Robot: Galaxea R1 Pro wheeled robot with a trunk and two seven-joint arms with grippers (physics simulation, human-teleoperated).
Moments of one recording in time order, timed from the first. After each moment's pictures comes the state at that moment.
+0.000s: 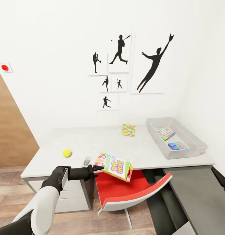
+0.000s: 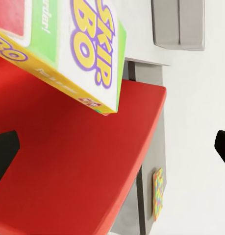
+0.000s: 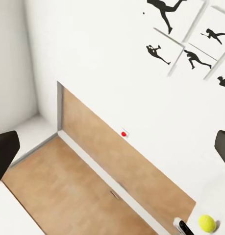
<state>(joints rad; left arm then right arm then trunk) -0.82 -0.08 0.61 -0.50 -0.43 0.87 -1.12 -0.09 -0.13 -0.89 -1.61 -0.84 1.04 1.39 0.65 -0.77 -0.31</state>
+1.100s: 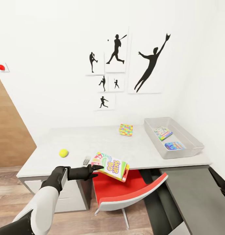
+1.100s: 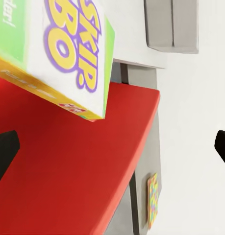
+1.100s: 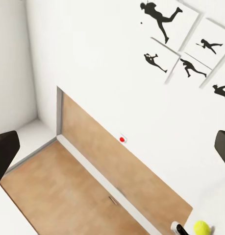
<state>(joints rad) -0.82 -0.08 0.62 -0.50 -0.43 0.87 -1.13 -0.09 -0.10 -0.88 -1.61 -0.84 1.00 1.39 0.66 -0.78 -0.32</state>
